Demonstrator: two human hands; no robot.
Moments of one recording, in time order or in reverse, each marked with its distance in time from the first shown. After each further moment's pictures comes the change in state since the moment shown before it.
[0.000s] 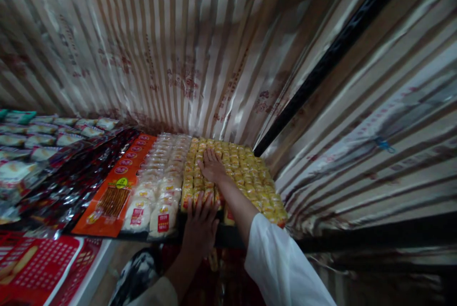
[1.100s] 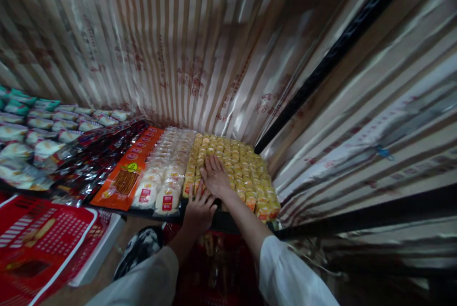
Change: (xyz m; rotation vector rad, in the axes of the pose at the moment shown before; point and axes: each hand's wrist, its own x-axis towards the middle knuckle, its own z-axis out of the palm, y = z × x) left_hand 0.001 0.003 -0.006 -0.116 0.025 -0.062; right_hand -0.083 -0.020 0.006 -0.016 0.072 -0.082
